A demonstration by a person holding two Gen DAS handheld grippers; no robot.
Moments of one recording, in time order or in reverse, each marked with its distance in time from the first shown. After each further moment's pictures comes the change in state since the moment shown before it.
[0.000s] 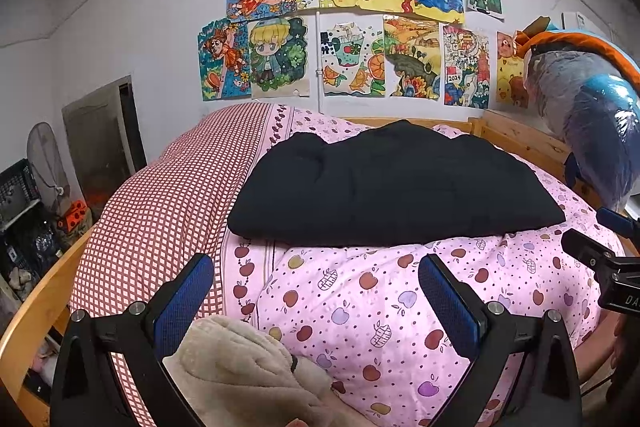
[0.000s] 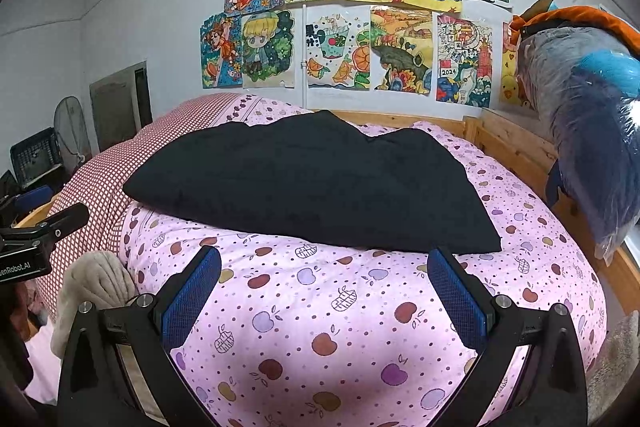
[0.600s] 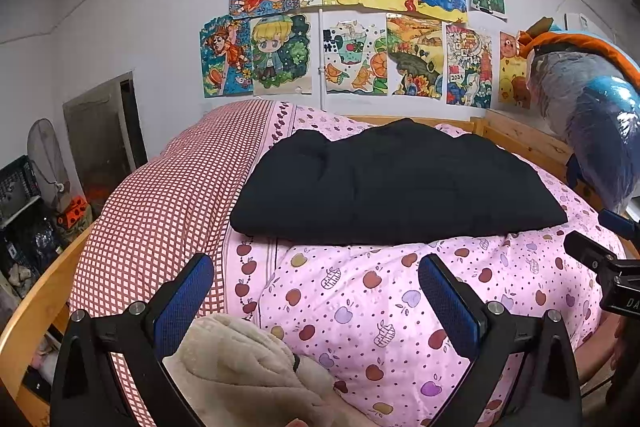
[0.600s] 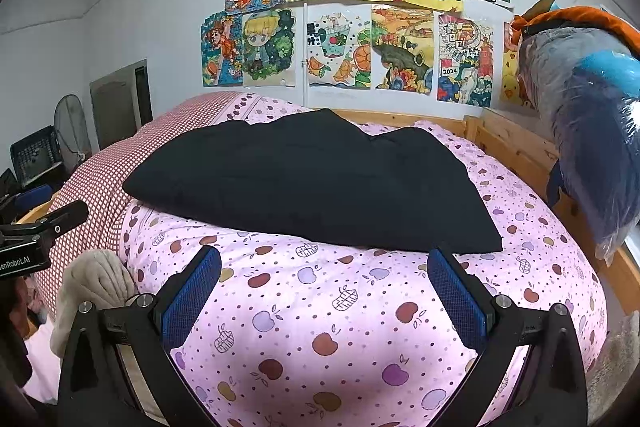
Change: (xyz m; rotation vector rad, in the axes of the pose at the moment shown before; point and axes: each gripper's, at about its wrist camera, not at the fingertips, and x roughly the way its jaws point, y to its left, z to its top) left arm 0.004 0.004 0.000 -0.002 0.009 0.005; right arm 0.000 0.002 -0.001 -0.006 0.001 0.000
